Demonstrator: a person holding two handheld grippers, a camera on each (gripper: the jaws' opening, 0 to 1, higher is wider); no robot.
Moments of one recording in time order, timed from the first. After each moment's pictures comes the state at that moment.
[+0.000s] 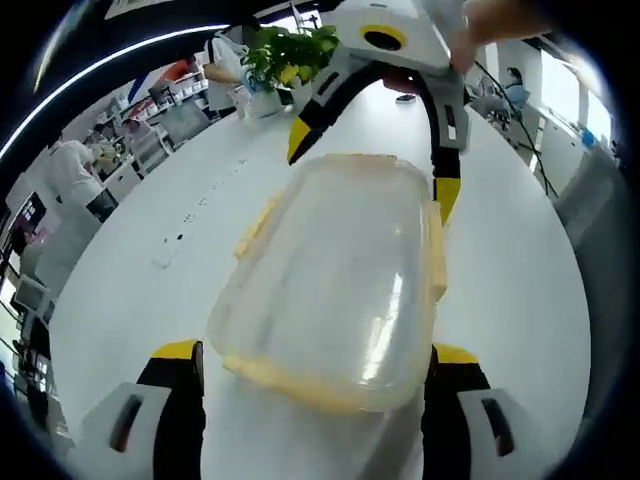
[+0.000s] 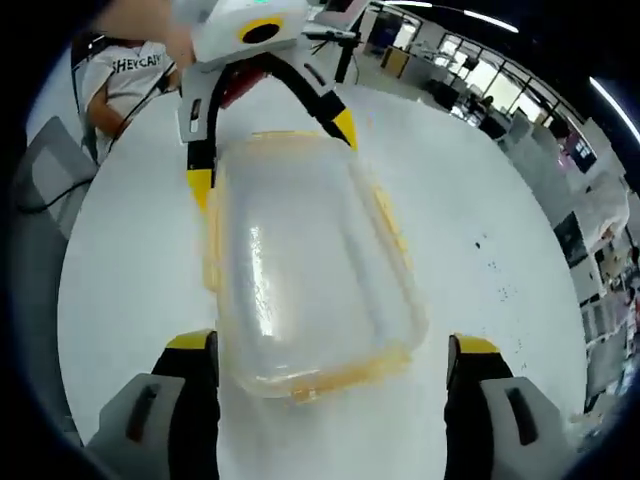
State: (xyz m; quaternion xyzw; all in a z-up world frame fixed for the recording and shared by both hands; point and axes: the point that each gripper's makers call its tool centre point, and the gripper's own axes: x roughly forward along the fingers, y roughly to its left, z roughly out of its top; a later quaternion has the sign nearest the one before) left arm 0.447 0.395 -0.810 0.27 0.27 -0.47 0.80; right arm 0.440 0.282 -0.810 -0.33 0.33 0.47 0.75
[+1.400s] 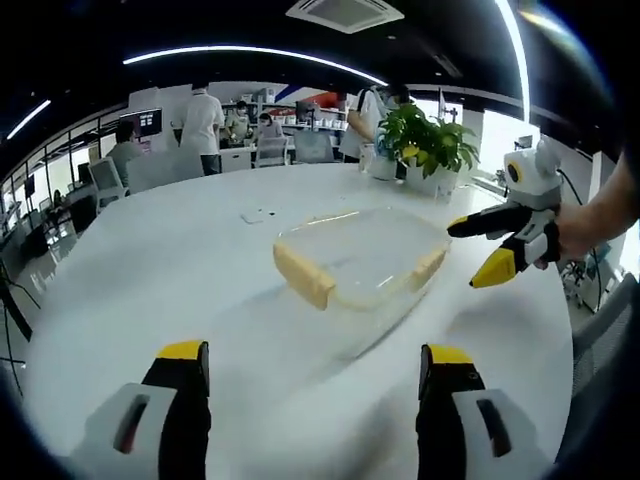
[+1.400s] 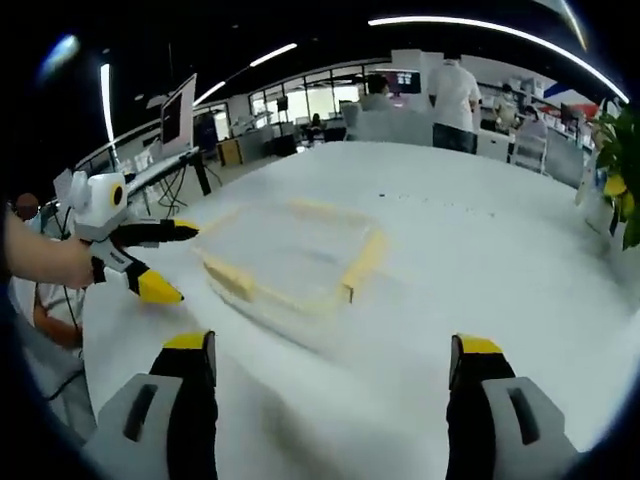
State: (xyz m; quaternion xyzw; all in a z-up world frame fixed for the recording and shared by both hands) left arm 0.400 0.451 -0.803 0.07 0.24 -0.30 0.92; right arm 0.387 0.251 -0.802 -0.02 0.30 0.26 0.92
